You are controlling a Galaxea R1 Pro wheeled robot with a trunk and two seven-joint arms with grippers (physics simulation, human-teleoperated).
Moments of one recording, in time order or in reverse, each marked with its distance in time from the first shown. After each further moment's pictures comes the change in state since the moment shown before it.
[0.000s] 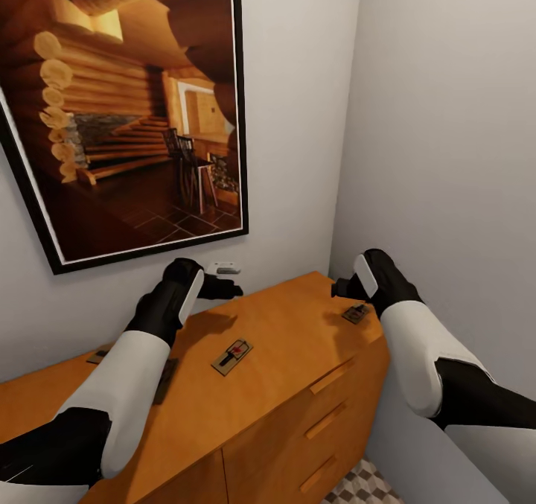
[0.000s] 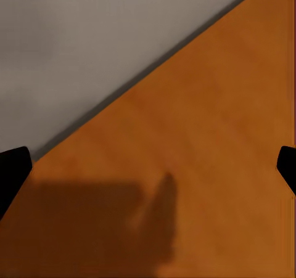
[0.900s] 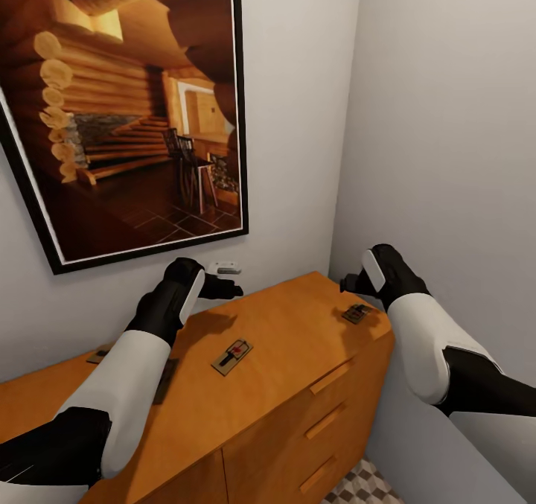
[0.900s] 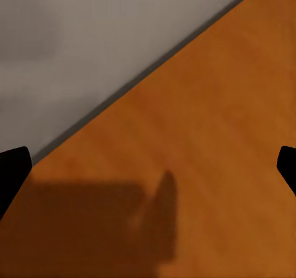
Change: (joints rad) left arm -0.001 -0.001 -0.009 0.000 -0.007 0.001 0.000; right arm -0.042 -0.031 -0.043 0.049 0.043 -0.030 -0.005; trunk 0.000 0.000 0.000
